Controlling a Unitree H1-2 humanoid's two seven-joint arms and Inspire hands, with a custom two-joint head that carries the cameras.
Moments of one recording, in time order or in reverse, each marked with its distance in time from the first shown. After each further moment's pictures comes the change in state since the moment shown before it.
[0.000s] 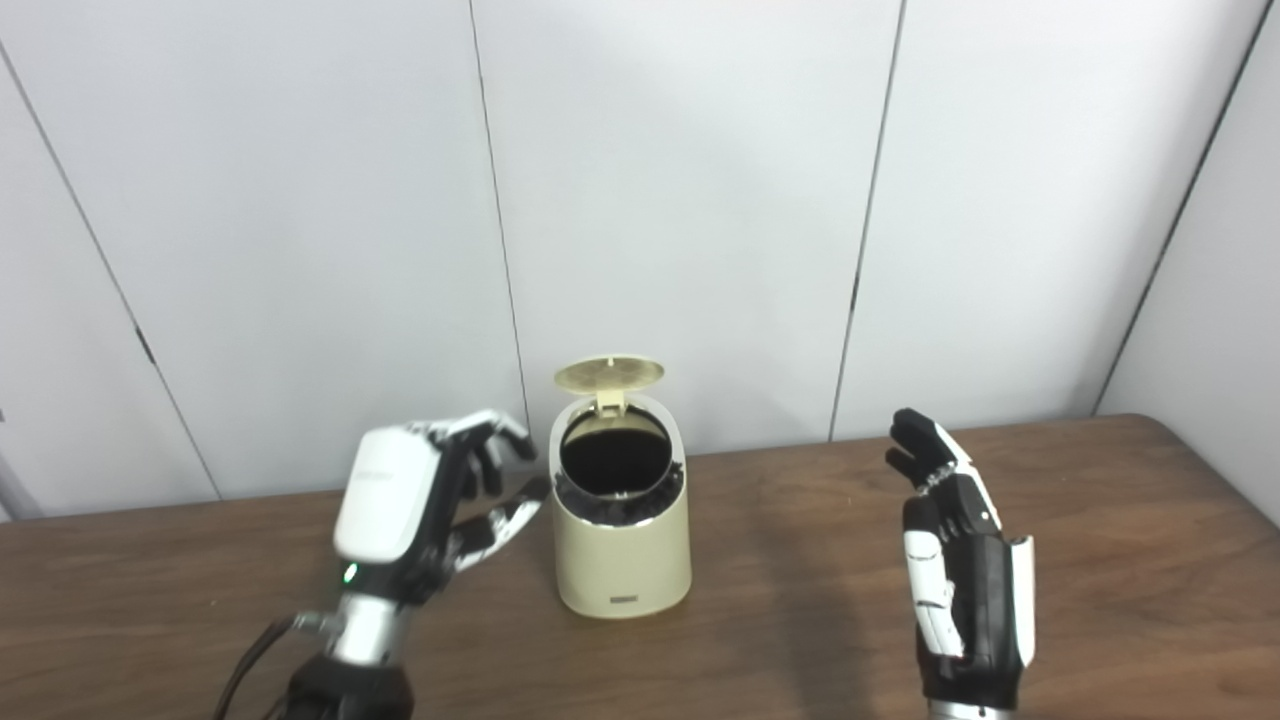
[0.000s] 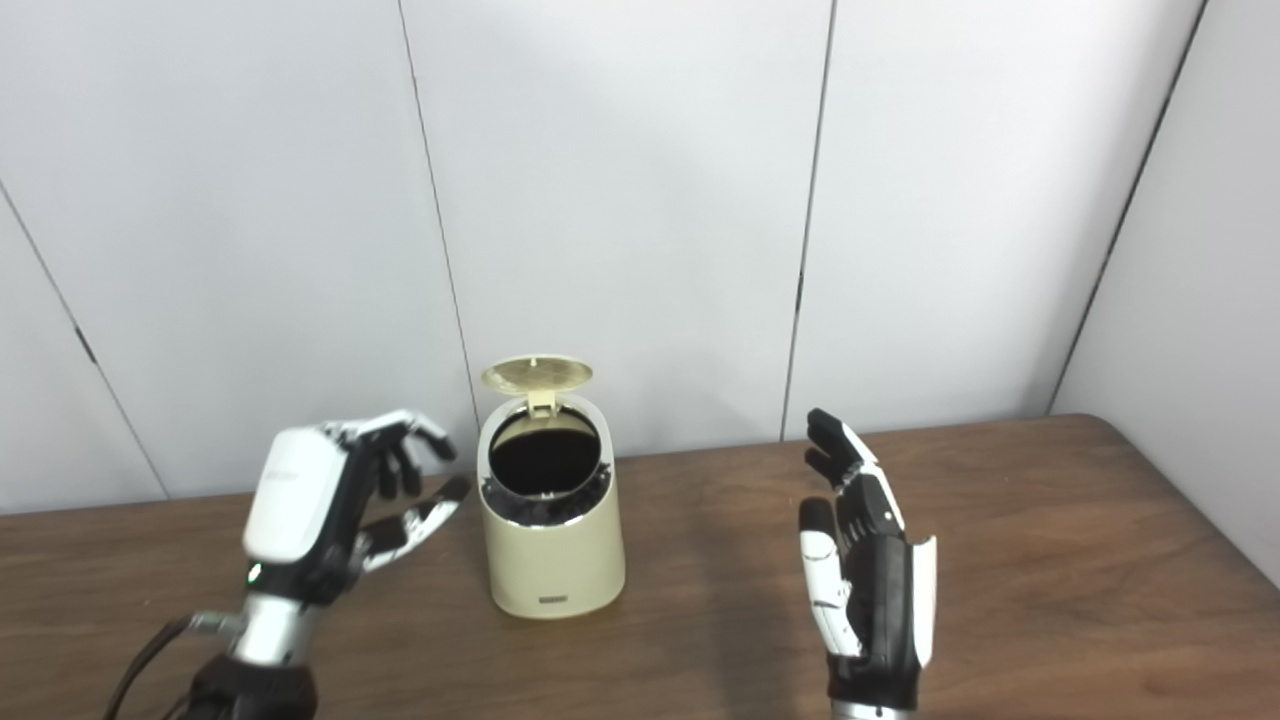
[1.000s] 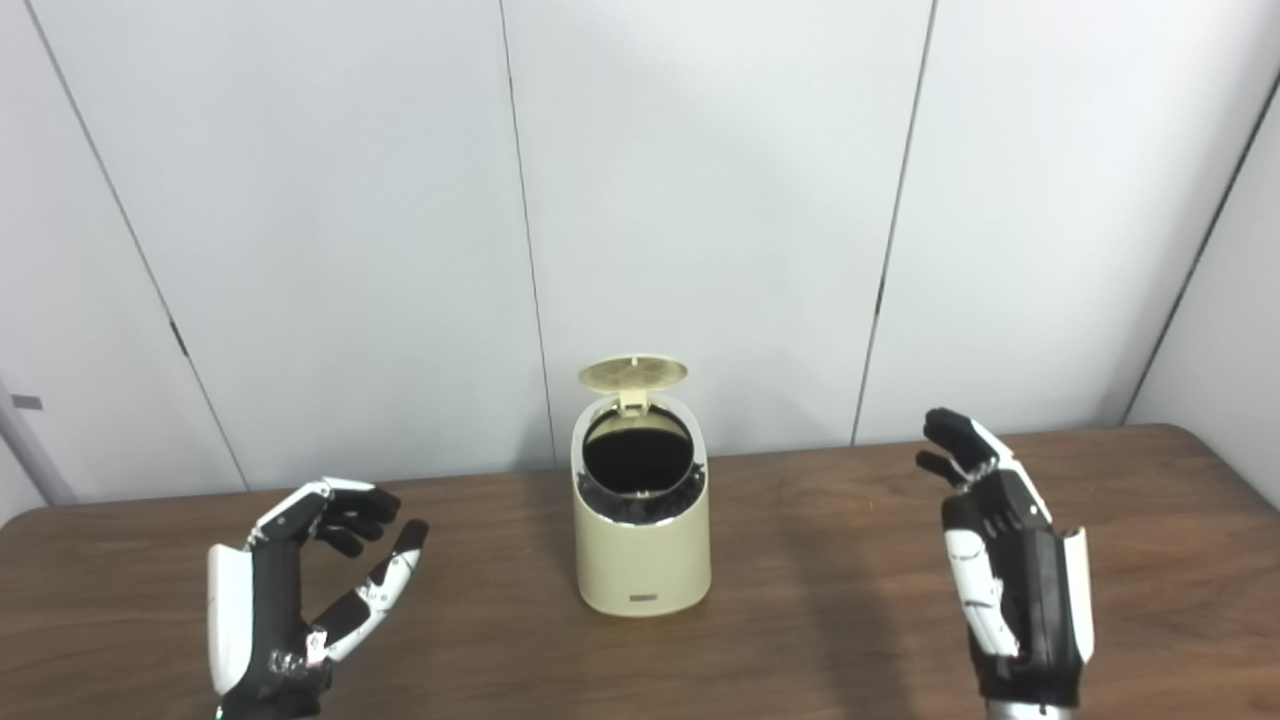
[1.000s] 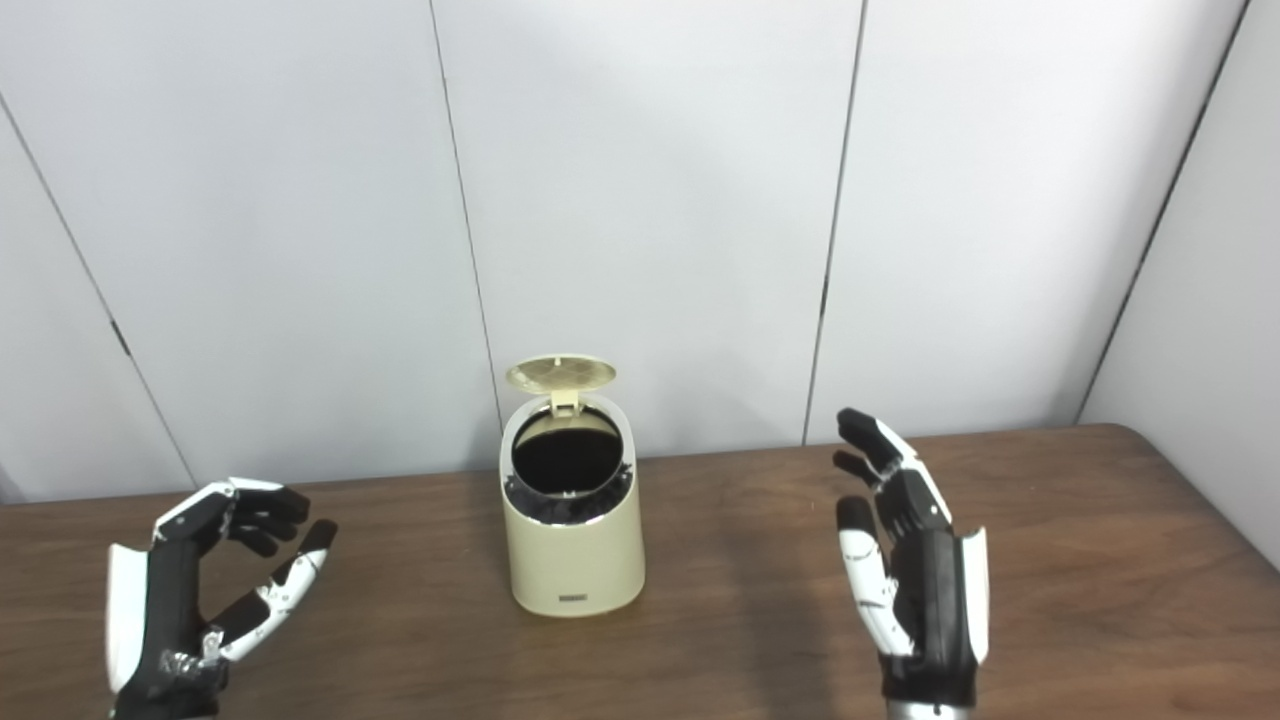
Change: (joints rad) left arm 0.238 -0.139 0.216 -0.259 -0.343 0.079 -0.073; right arm -0.042 -0.102 -0.026 -0.071 0.011 0.069 0.131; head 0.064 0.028
